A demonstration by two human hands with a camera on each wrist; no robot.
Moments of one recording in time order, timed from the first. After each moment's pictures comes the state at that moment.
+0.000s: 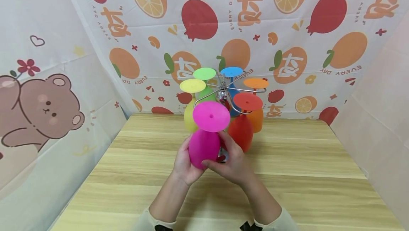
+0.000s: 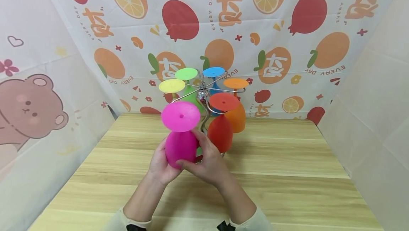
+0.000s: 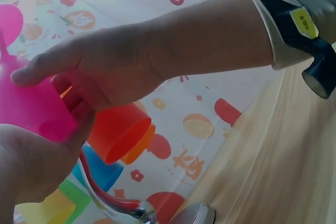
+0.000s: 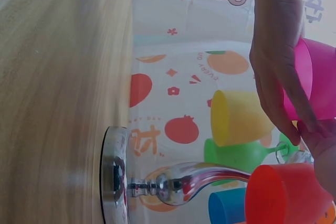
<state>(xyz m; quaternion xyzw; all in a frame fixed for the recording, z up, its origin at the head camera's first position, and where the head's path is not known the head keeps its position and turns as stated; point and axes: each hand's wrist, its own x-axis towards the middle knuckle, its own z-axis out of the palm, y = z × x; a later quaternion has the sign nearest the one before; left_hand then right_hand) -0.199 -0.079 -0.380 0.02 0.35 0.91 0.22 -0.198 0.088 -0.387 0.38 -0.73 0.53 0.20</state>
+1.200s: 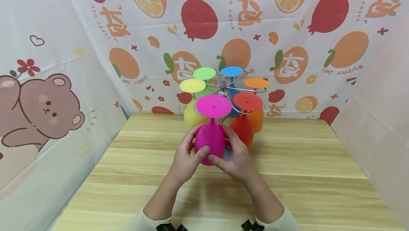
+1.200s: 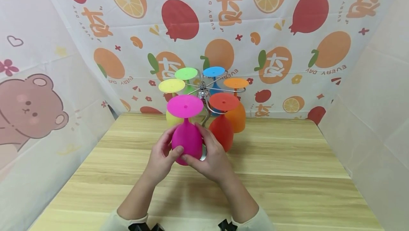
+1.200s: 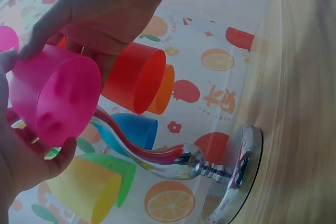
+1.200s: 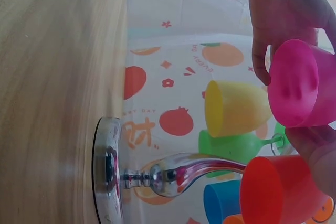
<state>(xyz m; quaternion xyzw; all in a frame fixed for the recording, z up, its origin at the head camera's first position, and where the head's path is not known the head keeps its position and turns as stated) -0.195 -0.089 -0.377 0.21 0.74 0.63 -0.08 -0.203 0.098 -0.385 0.33 -0.76 0.52 0.21</state>
